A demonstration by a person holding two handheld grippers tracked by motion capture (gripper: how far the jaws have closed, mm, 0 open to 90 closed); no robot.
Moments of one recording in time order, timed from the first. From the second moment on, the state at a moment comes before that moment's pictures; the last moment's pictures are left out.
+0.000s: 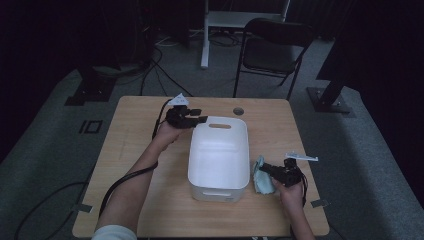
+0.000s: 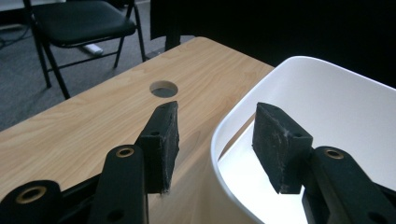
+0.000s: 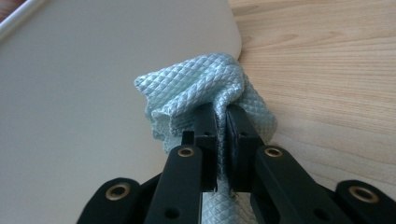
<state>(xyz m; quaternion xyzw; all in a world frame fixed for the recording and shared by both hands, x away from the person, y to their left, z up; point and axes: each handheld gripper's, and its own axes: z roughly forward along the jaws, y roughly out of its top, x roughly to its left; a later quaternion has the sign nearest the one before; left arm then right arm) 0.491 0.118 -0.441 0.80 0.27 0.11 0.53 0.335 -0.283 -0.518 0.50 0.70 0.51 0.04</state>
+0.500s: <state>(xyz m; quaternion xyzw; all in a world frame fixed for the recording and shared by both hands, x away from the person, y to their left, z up) 0.494 0.110 -0.451 0.81 0.26 0.10 0.52 0.335 -0.286 -0.519 0.51 0.70 0.51 0.04</state>
